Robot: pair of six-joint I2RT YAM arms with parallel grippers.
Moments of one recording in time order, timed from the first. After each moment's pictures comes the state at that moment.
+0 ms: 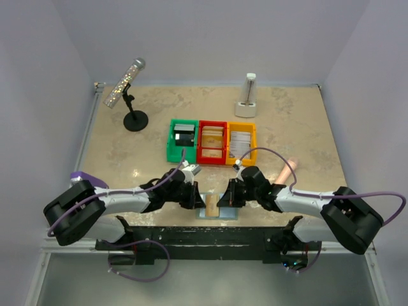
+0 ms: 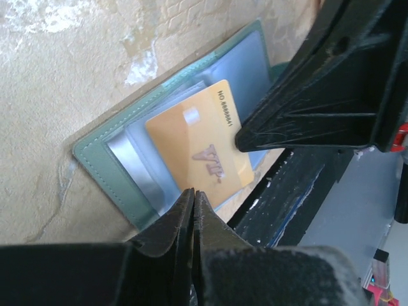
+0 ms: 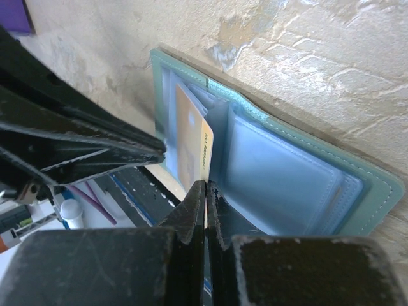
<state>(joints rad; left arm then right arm) -0.89 1.33 0.38 0.28 0.32 -0.74 0.78 1.26 0.34 0.18 -0.36 0.93</state>
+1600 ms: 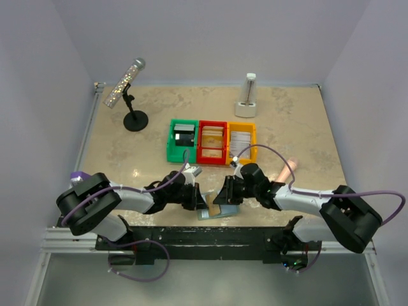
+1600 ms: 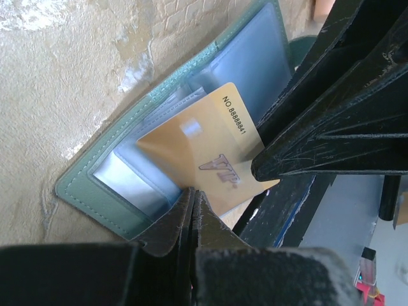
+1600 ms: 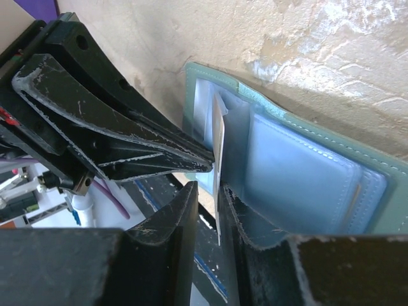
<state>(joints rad) -0.89 1.48 0.33 0.51 0.36 -0.79 0.77 1.28 0.37 0.21 -0.42 0.93</state>
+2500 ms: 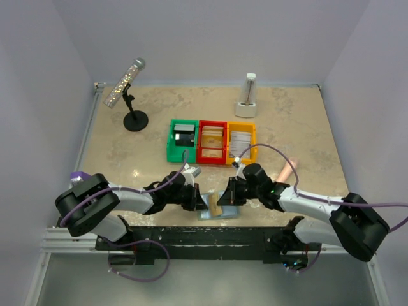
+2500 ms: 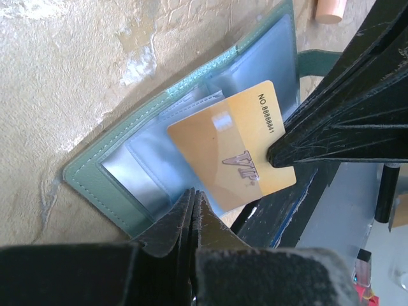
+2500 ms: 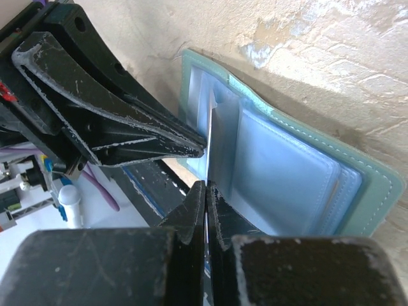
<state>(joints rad) -0.89 1.46 0.33 0.49 0.35 -0.80 0.77 1.19 0.37 0.10 -0.41 0.87</state>
